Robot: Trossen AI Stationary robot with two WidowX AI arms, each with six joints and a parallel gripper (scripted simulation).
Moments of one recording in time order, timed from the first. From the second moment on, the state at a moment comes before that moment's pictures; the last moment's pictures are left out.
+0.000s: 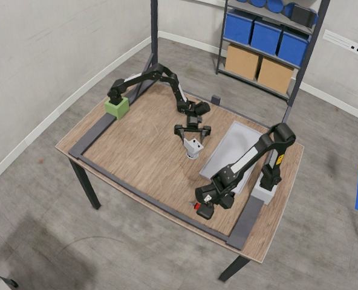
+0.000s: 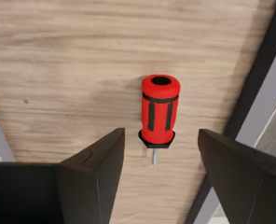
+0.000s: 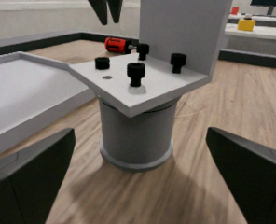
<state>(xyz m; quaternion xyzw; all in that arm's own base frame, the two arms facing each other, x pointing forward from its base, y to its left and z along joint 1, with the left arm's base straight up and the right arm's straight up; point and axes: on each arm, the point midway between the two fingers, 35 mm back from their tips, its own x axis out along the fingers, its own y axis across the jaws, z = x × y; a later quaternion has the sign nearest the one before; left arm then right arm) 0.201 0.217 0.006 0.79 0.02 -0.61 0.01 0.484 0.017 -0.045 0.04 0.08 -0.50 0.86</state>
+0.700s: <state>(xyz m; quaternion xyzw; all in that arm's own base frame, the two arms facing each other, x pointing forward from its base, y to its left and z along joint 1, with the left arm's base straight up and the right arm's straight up) 0.203 0.219 0.005 0.79 0.02 -0.61 0.01 0.489 0.007 -0.047 0.04 0.08 -0.50 0.86</state>
